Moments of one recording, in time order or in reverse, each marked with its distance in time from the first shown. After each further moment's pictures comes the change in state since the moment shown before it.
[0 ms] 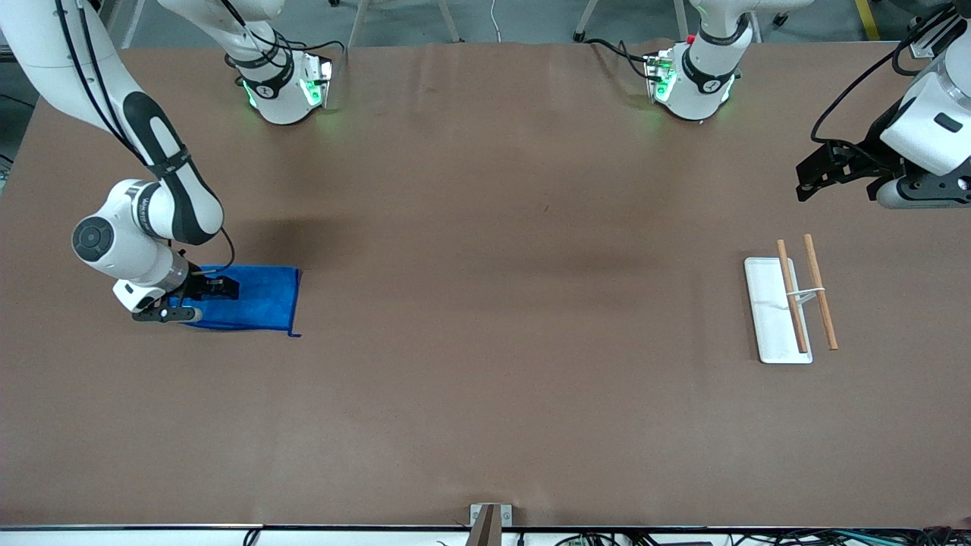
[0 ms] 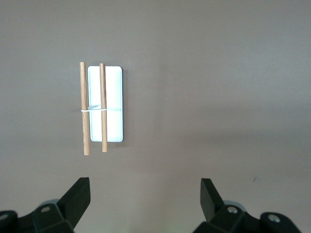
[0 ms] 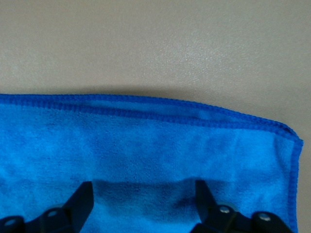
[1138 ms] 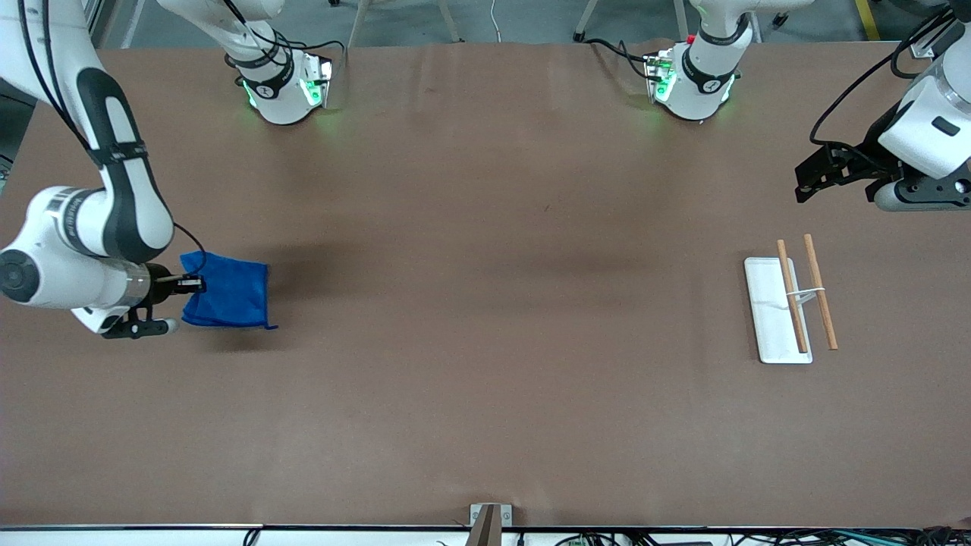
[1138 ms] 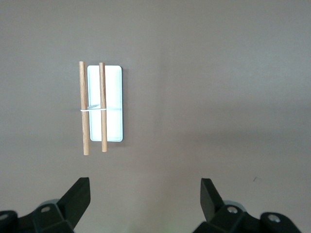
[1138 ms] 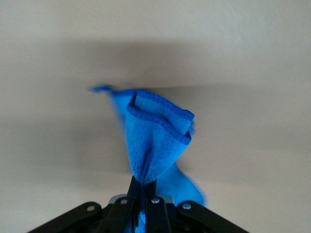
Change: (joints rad) left arm 0.000 0.005 0.000 0.000 0.000 0.000 0.000; right arm 0.053 -0.062 0.033 0.425 0.024 -0.711 0.033
